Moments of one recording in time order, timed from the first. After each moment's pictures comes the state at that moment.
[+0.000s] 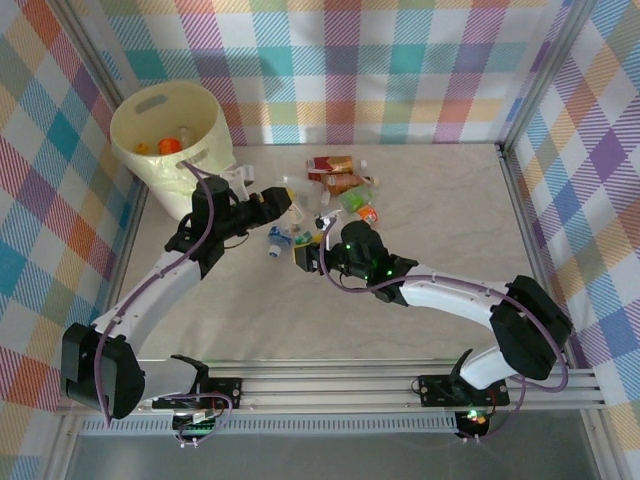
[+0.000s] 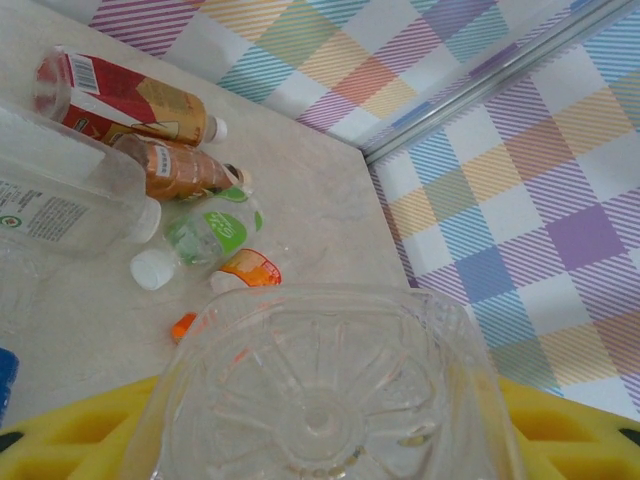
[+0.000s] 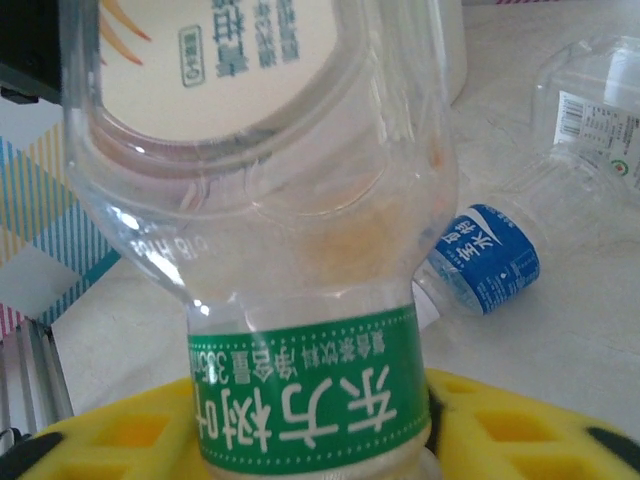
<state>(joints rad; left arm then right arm) -0.35 1.25 0.95 -0.02 0.41 -0.73 0.89 1.47 0.86 0.27 -0.12 0.40</state>
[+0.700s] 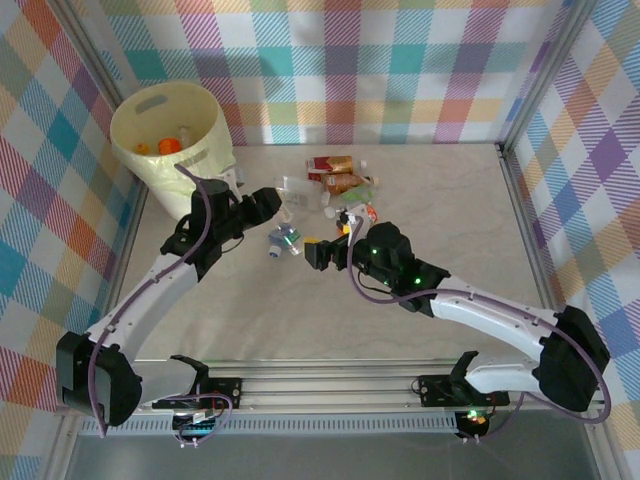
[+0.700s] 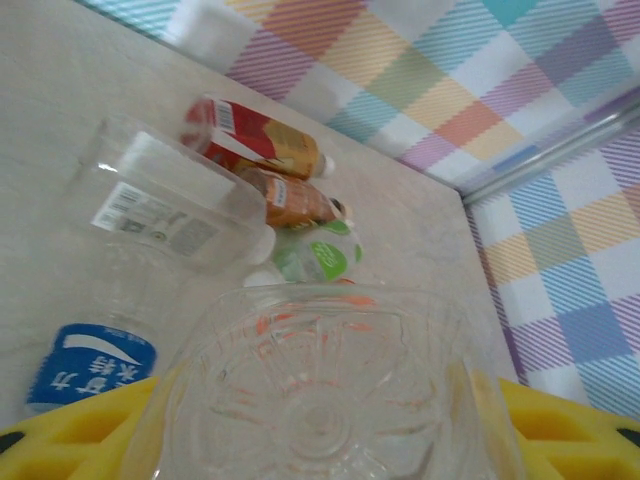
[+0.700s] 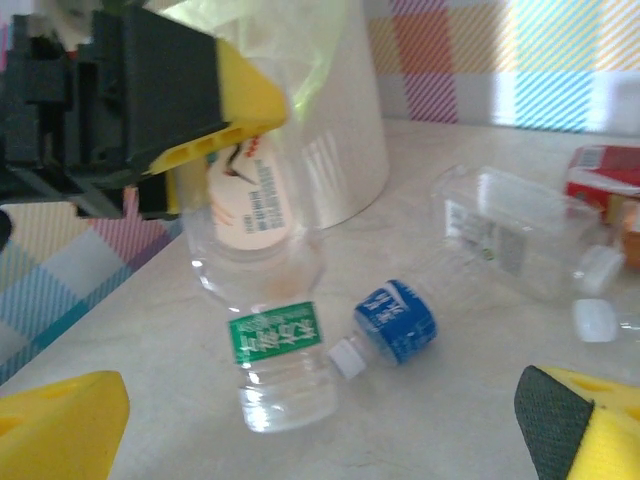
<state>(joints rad) -0.36 1.21 0.98 -0.17 0.15 -0.69 0.89 1.22 0.81 0.18 0.08 0.33</state>
